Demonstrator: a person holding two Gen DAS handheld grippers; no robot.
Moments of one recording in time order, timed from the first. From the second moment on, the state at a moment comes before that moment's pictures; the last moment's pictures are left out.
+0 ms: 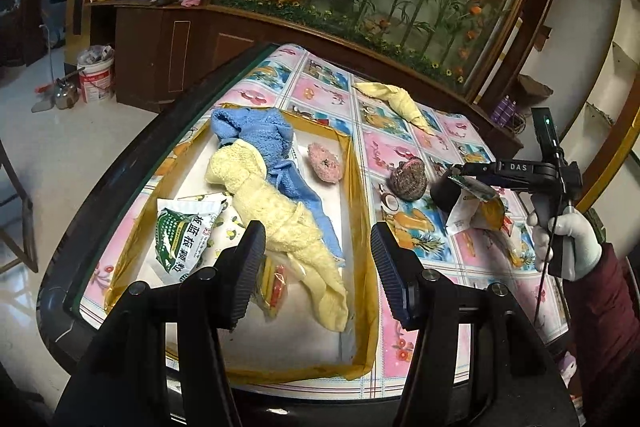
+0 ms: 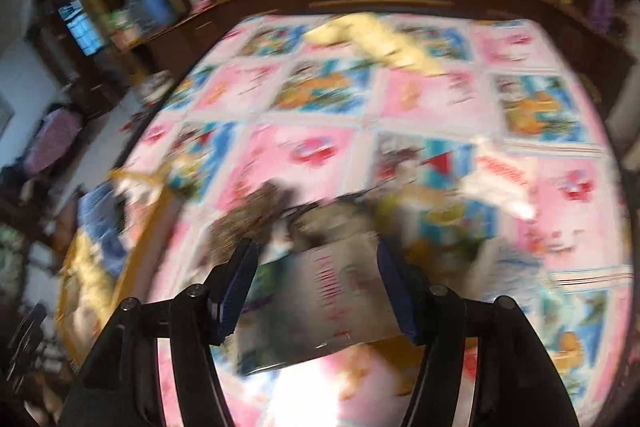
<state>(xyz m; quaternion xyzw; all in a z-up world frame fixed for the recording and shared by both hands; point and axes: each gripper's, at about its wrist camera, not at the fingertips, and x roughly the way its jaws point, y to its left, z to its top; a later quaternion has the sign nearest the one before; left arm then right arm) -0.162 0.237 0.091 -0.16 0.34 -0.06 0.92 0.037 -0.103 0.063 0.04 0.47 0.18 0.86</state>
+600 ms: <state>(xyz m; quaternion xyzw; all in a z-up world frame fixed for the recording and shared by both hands) -0.114 0.101 0.080 0.01 0.41 -0.15 0.90 -0.053 -0.155 0.053 0.10 0.46 0.26 0.85</state>
